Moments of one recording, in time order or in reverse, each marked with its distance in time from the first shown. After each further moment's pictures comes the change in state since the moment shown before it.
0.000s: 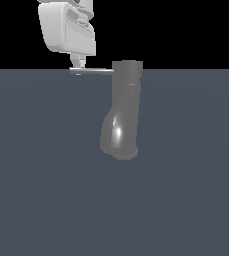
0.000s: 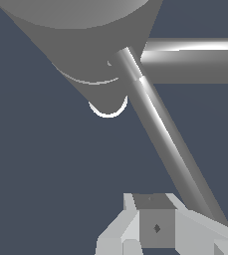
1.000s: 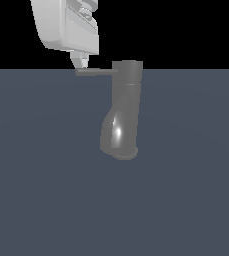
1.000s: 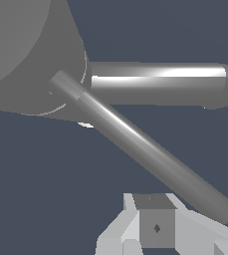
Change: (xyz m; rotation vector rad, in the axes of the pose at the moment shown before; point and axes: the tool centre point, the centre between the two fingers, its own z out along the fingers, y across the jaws) arm 0.026 0.049 0.000 0.001 -0.001 -0.012
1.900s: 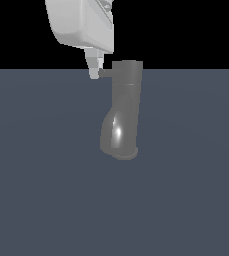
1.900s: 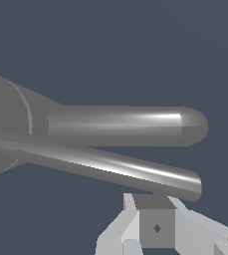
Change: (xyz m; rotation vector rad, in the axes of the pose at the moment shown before) arm 0.048 0.043 0.000 -0.002 0.002 0.003
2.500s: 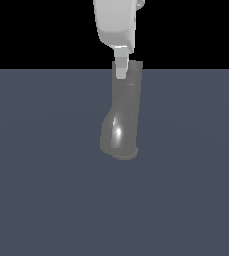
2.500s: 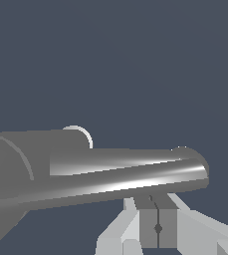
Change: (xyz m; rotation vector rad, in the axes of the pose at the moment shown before) arm 0.050 -0.001 0.000 -0.002 0.001 -0.018
